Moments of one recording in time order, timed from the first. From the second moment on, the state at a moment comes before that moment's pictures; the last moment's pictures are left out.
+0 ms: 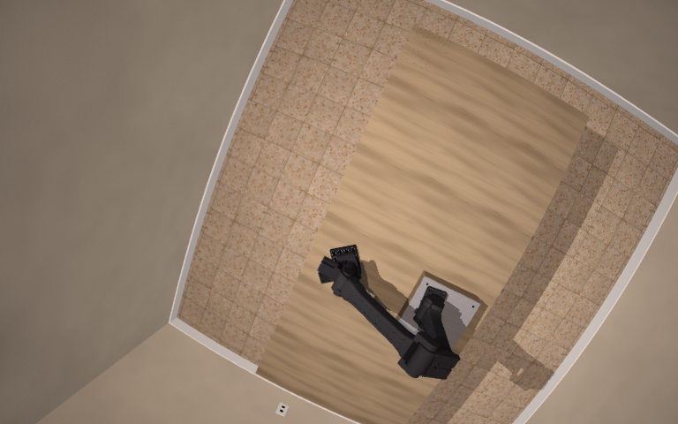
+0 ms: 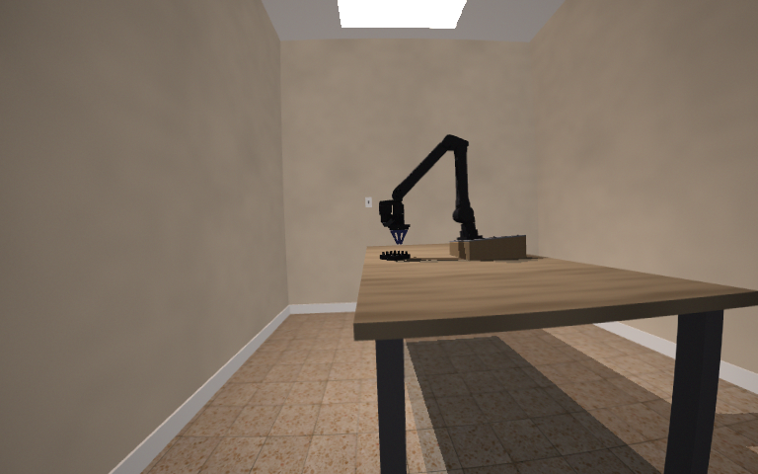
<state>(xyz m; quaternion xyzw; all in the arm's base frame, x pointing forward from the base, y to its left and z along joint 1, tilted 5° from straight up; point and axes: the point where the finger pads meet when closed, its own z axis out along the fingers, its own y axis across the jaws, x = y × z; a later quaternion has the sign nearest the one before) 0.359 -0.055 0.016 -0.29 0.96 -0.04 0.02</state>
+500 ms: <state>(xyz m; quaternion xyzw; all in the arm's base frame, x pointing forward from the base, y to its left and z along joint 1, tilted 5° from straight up) 0.357 -0.054 0.017 -0.17 0.98 -0.03 0.02</state>
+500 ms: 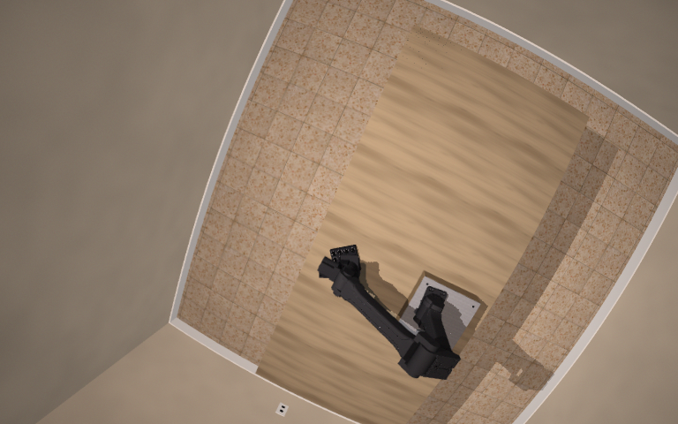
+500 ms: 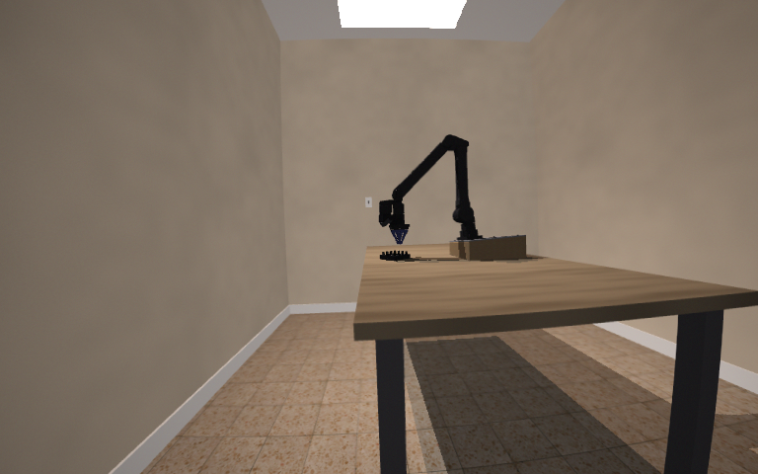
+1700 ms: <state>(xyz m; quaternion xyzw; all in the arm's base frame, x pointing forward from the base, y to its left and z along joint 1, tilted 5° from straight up) 0.360 -0.056 0.027 0.21 0.98 -0.02 0.03</state>
